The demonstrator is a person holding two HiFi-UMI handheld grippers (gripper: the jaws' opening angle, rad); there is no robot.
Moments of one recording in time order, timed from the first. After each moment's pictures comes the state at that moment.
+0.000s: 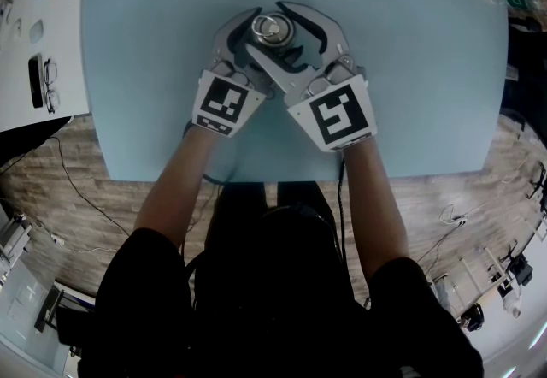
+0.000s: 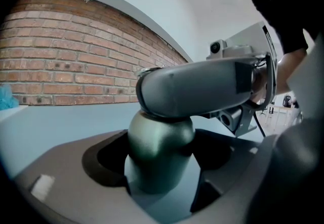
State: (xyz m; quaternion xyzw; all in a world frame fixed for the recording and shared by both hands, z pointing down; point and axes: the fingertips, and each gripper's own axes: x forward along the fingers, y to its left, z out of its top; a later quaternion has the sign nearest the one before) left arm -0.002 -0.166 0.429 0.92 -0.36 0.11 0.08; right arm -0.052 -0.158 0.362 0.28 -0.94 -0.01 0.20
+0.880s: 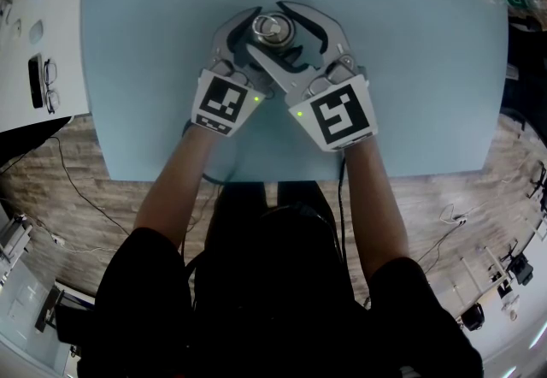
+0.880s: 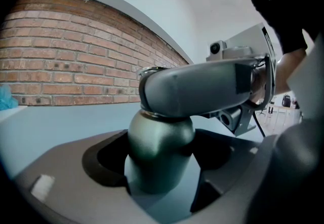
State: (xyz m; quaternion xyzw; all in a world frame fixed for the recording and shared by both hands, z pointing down) left arm -0.002 -0.166 0.429 0.92 -0.36 0.11 0.08; right arm -0.050 -0.157 0.363 0.27 -0.94 -0.01 0.20
